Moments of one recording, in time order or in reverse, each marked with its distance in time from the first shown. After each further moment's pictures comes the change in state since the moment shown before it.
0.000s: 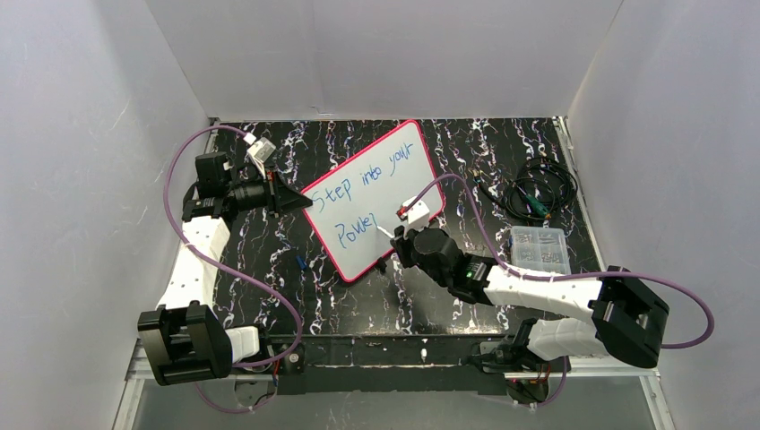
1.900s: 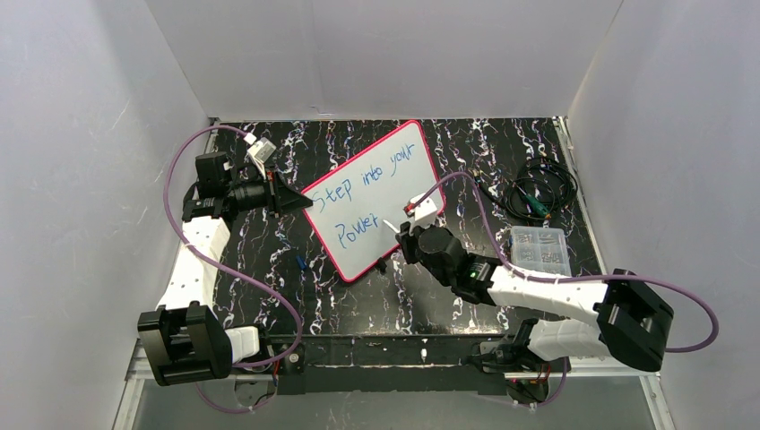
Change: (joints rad) left arm -0.002 -0.002 0.000 0.000 0.004 0.002; right arm -0.009 -0.039 -0.013 0.007 0.058 0.012
